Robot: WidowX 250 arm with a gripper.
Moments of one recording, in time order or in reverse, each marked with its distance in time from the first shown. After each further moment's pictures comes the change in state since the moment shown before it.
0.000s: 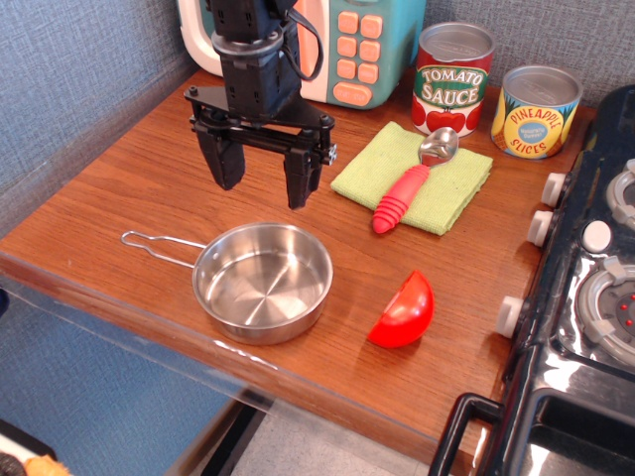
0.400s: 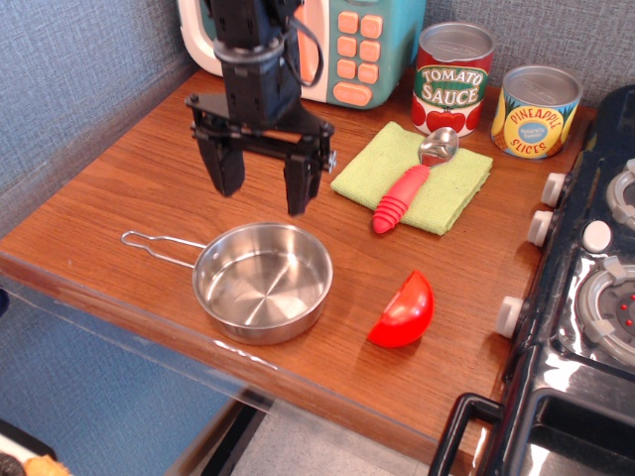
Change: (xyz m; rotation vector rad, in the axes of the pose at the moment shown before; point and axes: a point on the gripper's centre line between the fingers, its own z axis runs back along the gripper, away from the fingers) arm -0.002 -0.002 -0.009 -0.012 0.028 0.002
